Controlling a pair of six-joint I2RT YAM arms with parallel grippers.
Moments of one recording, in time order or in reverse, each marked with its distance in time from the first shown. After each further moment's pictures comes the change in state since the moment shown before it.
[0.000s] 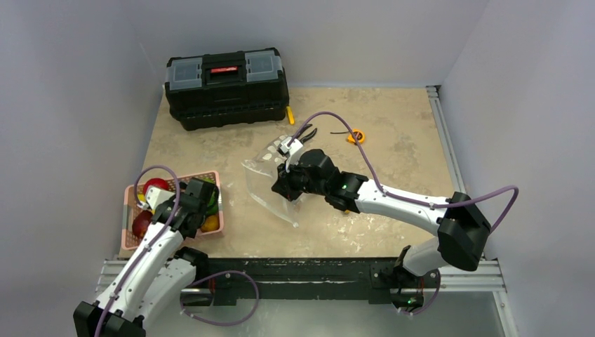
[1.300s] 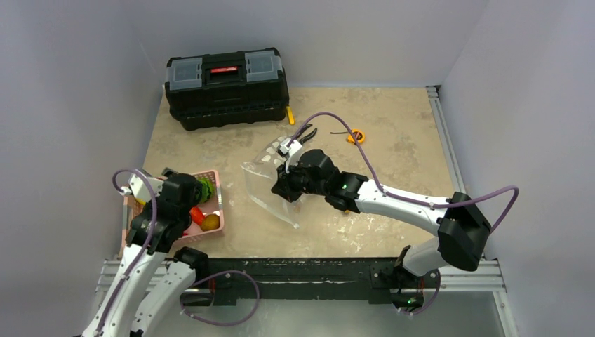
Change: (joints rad) left arm 0.000 -0.139 0.160 0.026 -0.047 0.256; right arm 0.000 -0.001 0.000 -0.008 -0.026 -0.003
